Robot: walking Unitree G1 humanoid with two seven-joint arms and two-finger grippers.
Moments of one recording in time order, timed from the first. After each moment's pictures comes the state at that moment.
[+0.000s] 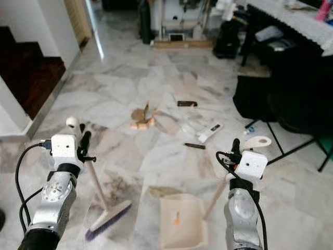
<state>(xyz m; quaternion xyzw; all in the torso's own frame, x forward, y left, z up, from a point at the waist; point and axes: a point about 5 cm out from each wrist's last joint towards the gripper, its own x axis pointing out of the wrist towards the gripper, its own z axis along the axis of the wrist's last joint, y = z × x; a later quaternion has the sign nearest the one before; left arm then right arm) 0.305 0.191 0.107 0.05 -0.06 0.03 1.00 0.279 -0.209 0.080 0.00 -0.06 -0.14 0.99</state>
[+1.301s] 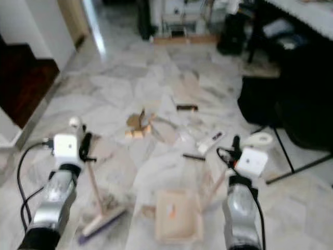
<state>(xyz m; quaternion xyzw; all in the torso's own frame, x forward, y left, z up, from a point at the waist) 0.313 0.187 0.111 0.05 -0.06 0.02 1.00 0.285 -0.213 0.090 0.00 -0.08 -0.16 0.98</state>
